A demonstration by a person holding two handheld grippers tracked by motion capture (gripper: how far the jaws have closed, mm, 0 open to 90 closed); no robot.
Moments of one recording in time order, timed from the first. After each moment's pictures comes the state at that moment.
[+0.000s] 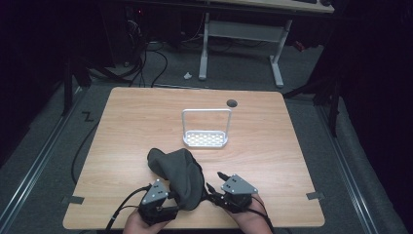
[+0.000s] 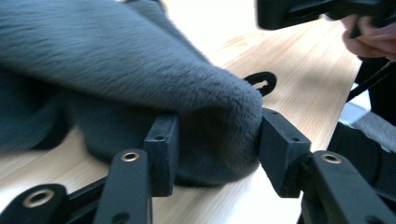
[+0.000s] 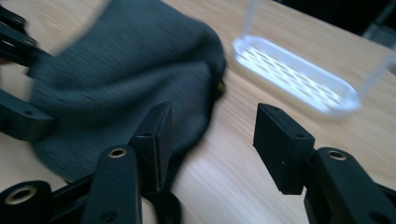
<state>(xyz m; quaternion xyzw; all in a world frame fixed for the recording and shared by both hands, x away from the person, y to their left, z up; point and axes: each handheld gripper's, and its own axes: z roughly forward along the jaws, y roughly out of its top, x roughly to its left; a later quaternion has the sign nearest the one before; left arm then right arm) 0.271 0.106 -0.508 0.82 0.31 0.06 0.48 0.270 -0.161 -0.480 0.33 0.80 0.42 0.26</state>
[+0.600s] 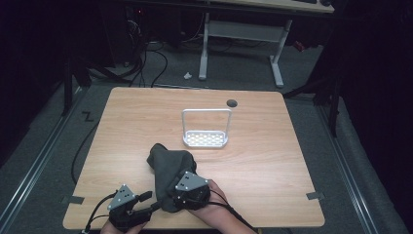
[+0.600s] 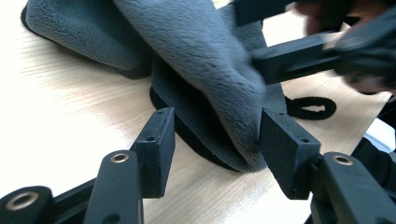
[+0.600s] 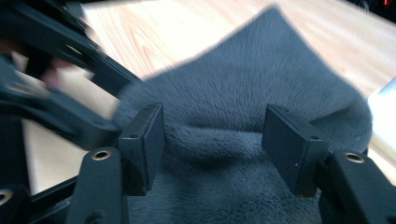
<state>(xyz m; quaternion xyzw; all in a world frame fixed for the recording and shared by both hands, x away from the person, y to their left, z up) 0.258 0.172 -0.517 0.77 0.40 0.08 0.49 0.297 -0.061 -0.492 0.25 0.85 0.42 0.19</state>
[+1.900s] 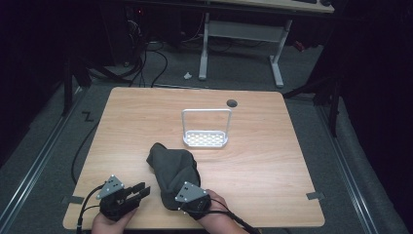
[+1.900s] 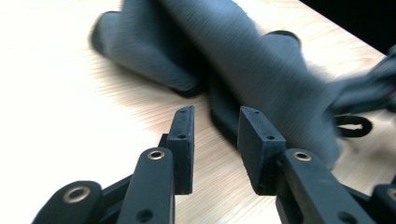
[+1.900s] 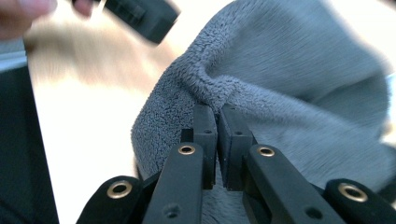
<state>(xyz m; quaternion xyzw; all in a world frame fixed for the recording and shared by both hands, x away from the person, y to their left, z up) 0.281 0.200 -0.512 0.75 0.43 0.10 0.50 0.274 -0.064 -0.498 0.23 0.86 0.41 0.20</state>
